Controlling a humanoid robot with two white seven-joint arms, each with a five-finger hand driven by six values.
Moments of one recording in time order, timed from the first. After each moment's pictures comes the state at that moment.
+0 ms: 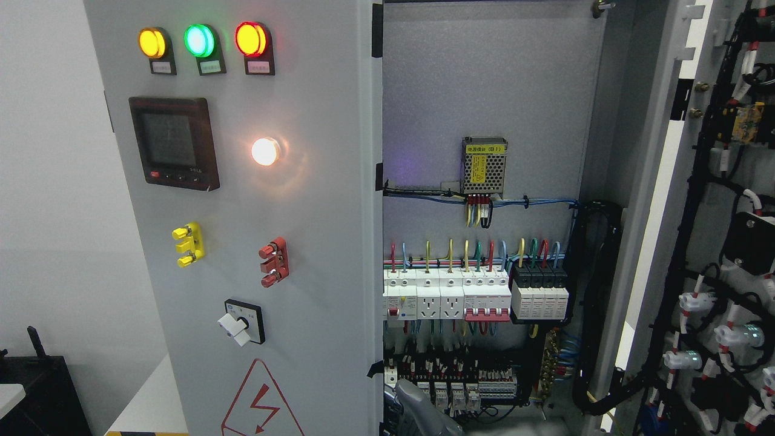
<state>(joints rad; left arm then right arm) 0.13 -0.04 0.17 -0.10 -0.14 -0.03 -0.21 -0.51 -0.24 0.60 -1.65 -0.66 0.14 0.37</state>
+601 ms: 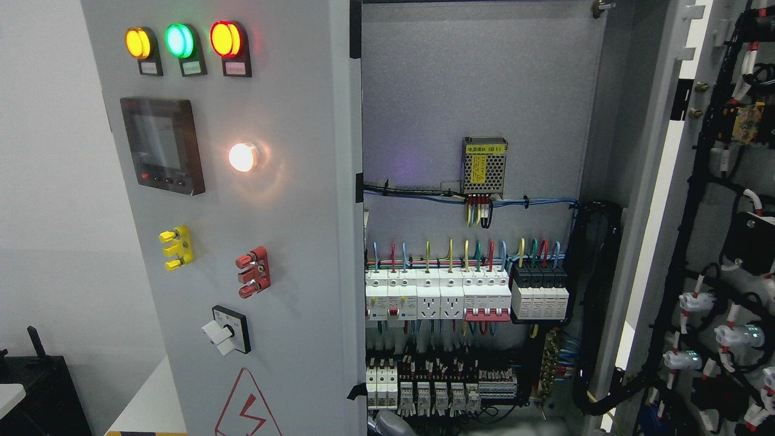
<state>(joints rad) 0.13 -0.04 0.17 -0.10 -0.14 -0.03 -0.21 -0.48 -0.23 0.65 -1.70 -0.66 0.13 0.38</state>
